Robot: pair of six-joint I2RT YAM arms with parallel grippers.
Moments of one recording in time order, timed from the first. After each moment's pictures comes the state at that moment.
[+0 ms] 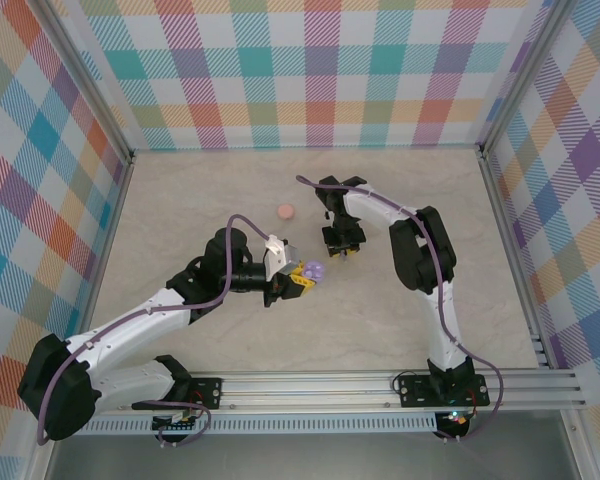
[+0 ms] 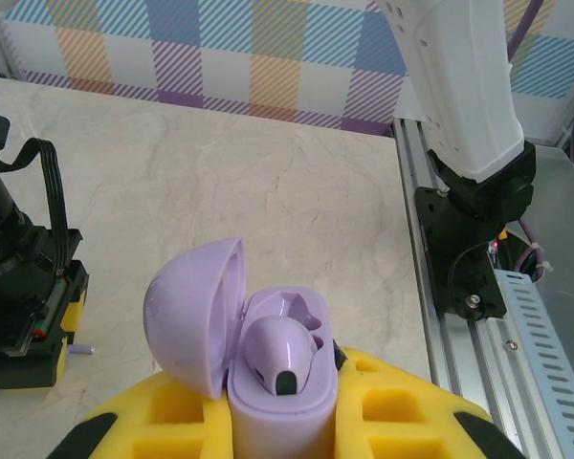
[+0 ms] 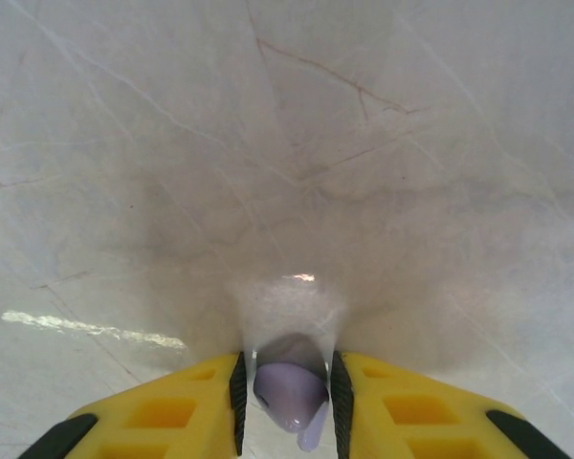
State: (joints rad) left arm -0.71 1.10 0.70 0.02 0.70 0.19; right arm 0.54 2.24 1.77 -1.13 -0.01 0.31
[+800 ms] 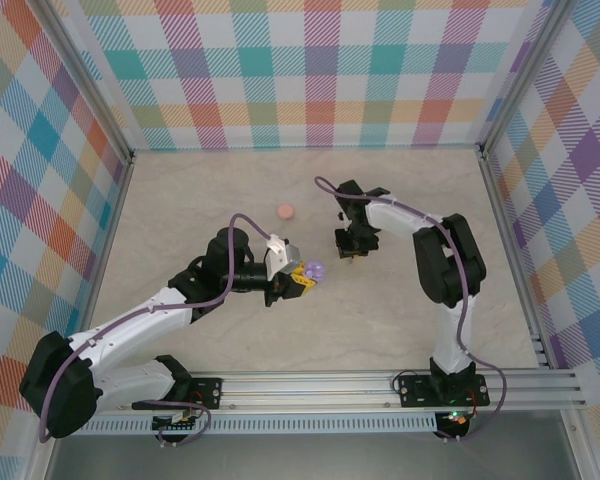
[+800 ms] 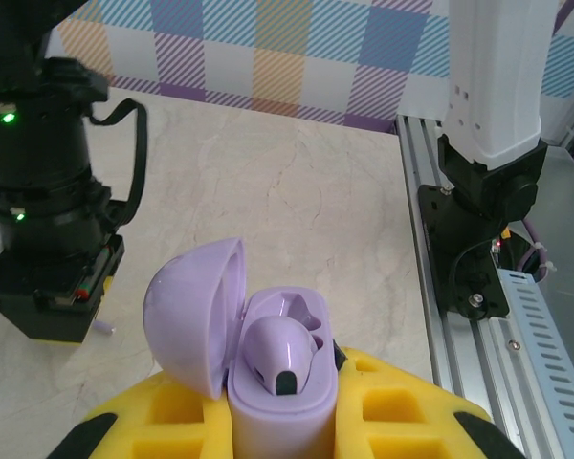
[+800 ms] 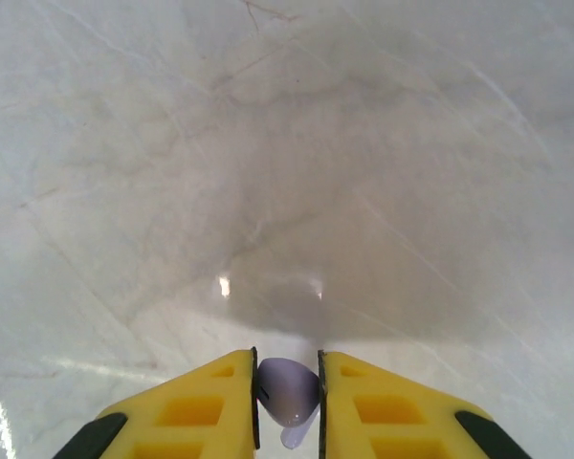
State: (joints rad) left arm -0.71 1.12 0.70 0.03 0.69 0.18; right arm 0.49 1.99 1.44 -0.87 -0.08 0.33
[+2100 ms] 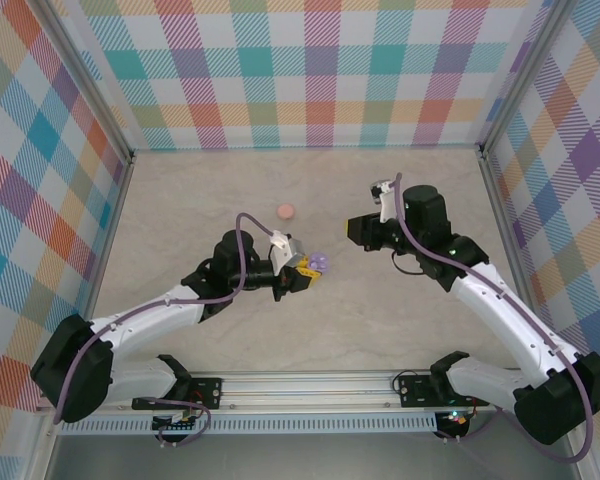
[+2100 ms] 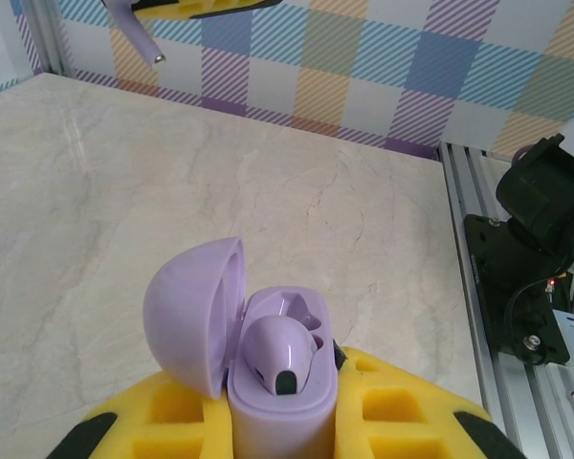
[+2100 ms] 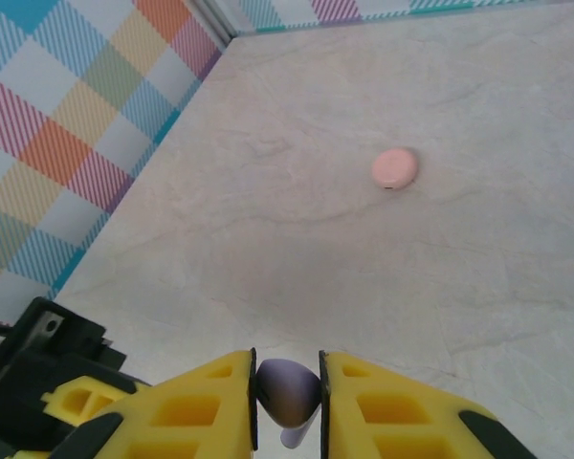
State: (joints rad) left arm -0.71 1.22 0.65 0.27 0.62 0.08; right arm 0.50 1.09 1.01 -0.41 -0.38 0.36
